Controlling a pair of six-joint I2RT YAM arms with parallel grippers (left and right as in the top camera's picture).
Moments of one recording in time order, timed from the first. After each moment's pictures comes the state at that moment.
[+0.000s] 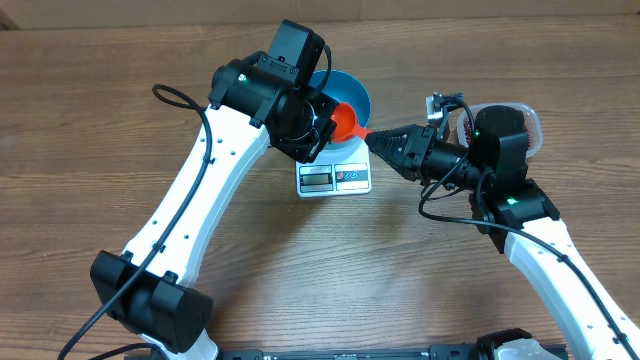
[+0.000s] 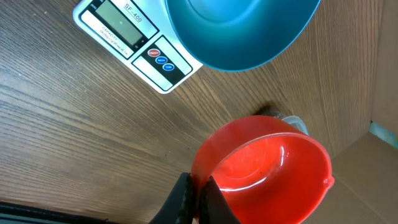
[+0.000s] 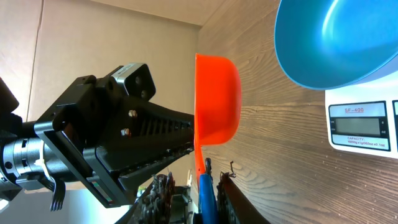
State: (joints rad) left arm -0.46 1.81 1.87 -1.23 0.26 -1.47; right arm 0.22 1.28 0.85 0.03 -0.85 1.04
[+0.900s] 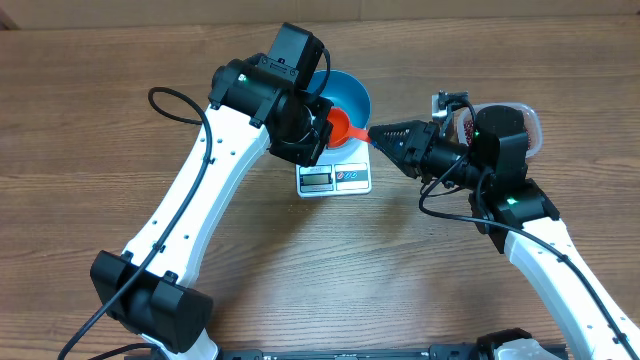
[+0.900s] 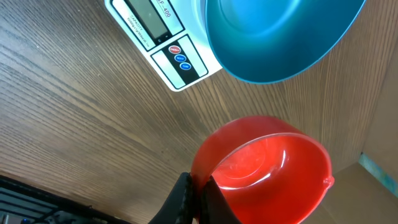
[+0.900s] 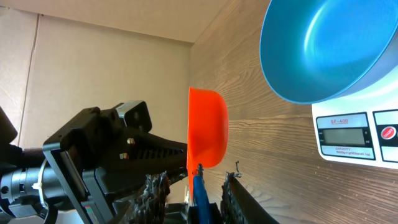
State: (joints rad) left arm -0.46 1.81 1.87 -1.27 0.25 -1.63; right arm 0.22 1.28 0.85 0.03 -0.77 1.08
